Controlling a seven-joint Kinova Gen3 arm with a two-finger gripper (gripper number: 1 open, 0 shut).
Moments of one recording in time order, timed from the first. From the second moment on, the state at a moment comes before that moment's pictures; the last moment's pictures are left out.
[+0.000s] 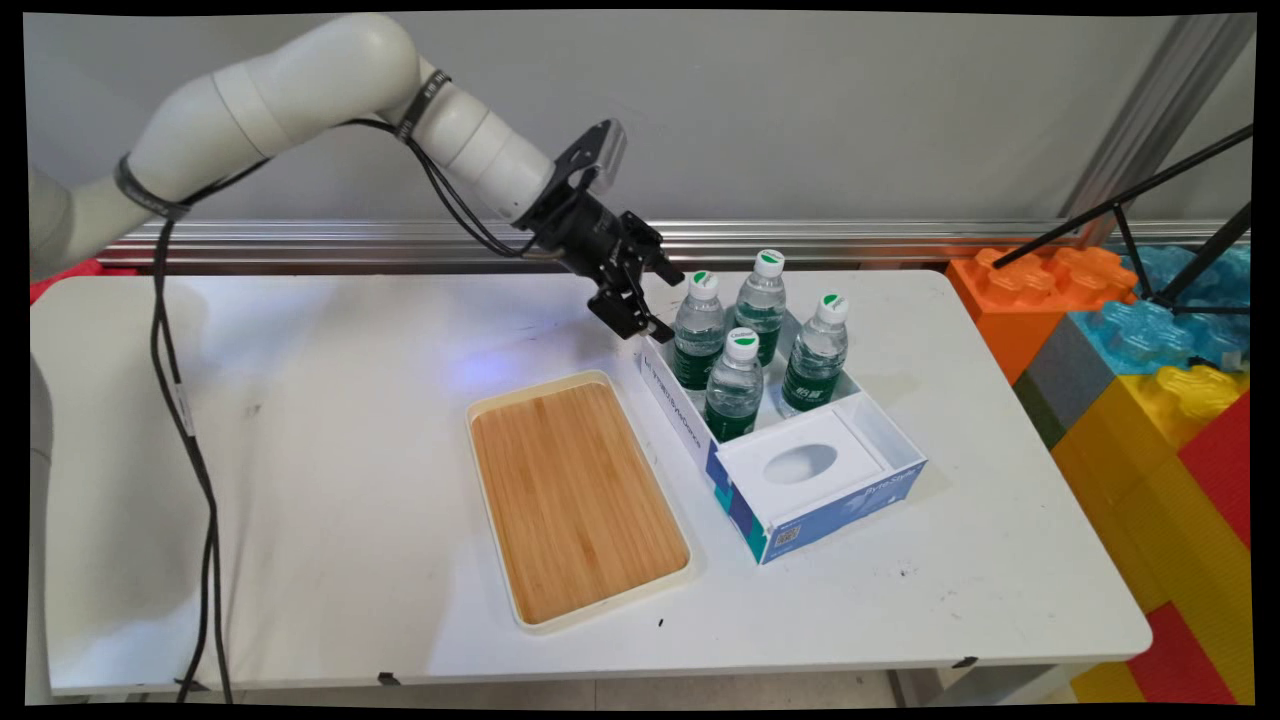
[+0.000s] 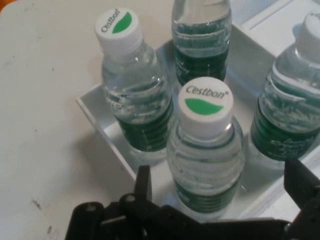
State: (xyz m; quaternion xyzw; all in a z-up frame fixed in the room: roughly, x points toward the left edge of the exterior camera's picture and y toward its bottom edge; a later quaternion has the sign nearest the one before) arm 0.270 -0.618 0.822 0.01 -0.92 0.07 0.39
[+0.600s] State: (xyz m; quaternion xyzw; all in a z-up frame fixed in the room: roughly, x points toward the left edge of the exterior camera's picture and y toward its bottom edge) arm 0.250 -0.629 0.792 0.01 -0.91 0.06 0.42
